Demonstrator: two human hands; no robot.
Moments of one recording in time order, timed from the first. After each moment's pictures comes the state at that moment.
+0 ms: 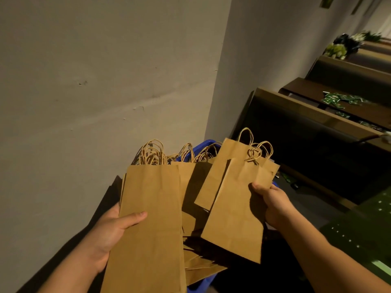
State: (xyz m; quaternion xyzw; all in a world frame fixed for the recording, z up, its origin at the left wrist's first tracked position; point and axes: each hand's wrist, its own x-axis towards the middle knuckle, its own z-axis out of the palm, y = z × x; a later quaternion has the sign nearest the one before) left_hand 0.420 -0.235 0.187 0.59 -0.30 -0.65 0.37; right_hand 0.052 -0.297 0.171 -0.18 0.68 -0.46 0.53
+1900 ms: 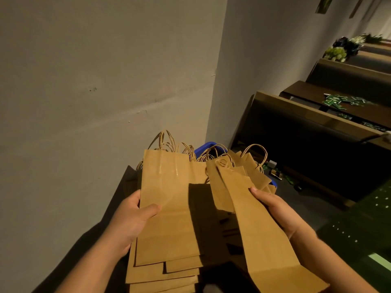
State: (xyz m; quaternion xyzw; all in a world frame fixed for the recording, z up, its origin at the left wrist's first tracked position) left_hand 0.390 -0.234 0.200 0.65 -0.43 -0.53 0.35; right_hand 0.065 -0.235 0.220 -0.26 0.53 -0.40 0.70
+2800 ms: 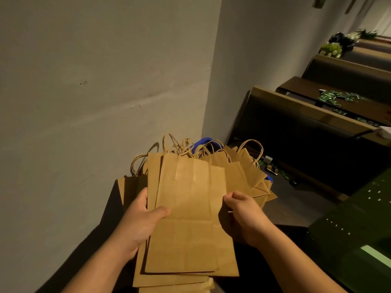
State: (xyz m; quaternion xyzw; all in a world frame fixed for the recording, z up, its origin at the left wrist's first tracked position) left_hand 0.370 -0.223 0.196 0.62 -0.45 -0.55 0.33; right_hand 0.118 -0.236 0.186 -0.29 0.67 -0.34 0.59
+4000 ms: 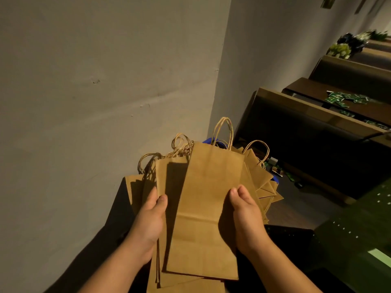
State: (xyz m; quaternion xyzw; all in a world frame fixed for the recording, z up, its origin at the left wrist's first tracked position) left_hand 0.359 -0.214 0.191 0.59 -0.35 -0.61 0.39; right_hand 0.156 -0.216 0.188 -0.30 0.53 -0.55 0.57
